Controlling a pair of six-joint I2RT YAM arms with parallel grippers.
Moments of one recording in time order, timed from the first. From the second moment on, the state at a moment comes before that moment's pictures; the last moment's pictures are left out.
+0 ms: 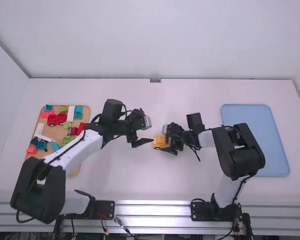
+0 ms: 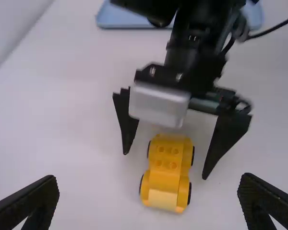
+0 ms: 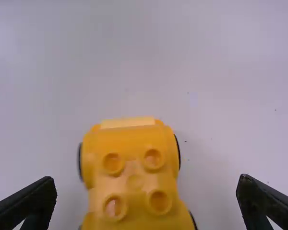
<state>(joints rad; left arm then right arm) -0.29 1.41 0.82 -0.18 0.75 0.78 0.27 1.91 0.74 0.12 -0.83 -0.99</state>
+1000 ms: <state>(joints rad) -0.28 1.27 0.71 -0.02 0.39 0.78 0.00 1.67 1.02 -0.48 -0.43 -1.00</state>
